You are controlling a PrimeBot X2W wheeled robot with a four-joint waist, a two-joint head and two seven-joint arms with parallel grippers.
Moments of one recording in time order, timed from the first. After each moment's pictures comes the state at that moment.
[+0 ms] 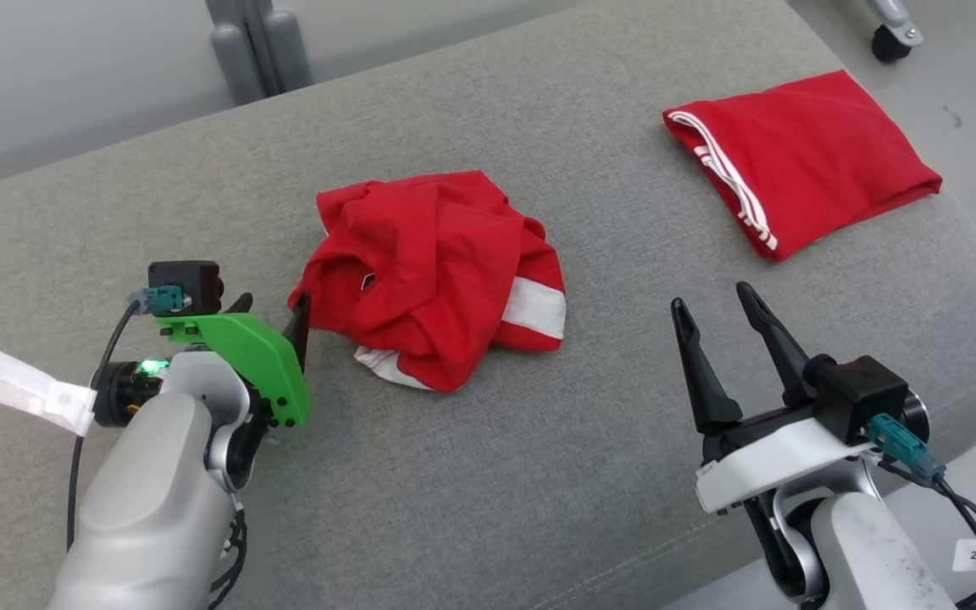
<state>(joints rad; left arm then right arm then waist) -0.62 0.19 -0.39 0.77 -0.59 -0.05 0.12 -0.15 -0.07 0.18 0.07 0.18 0.13 -0.16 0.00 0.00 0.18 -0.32</state>
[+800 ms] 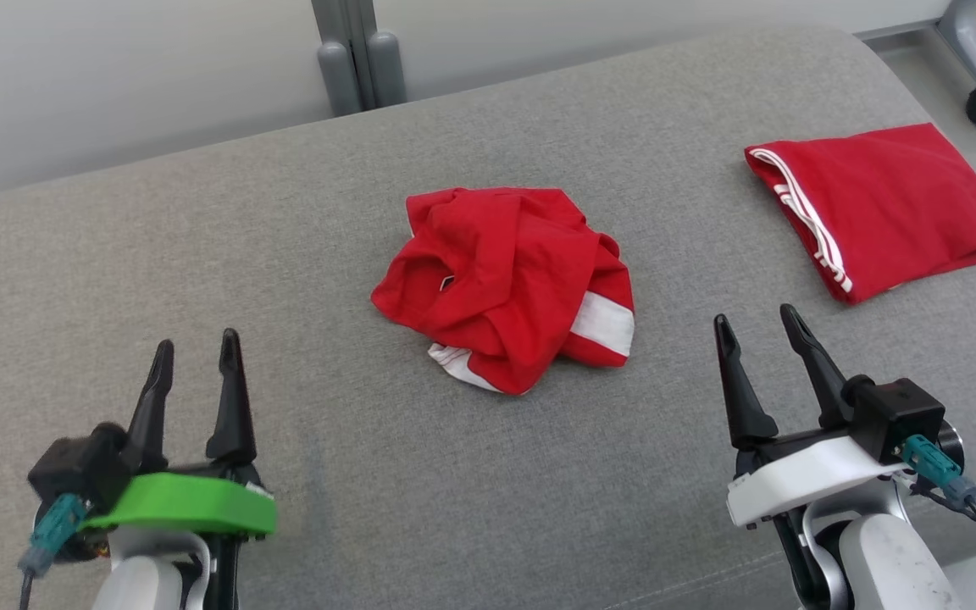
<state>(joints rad) -0.17 0.17 -0.17 0.22 -0.54 -0.01 -0.26 -0.10 -0.05 0.09 0.07 0.17 0.13 -0.17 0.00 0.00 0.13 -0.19</state>
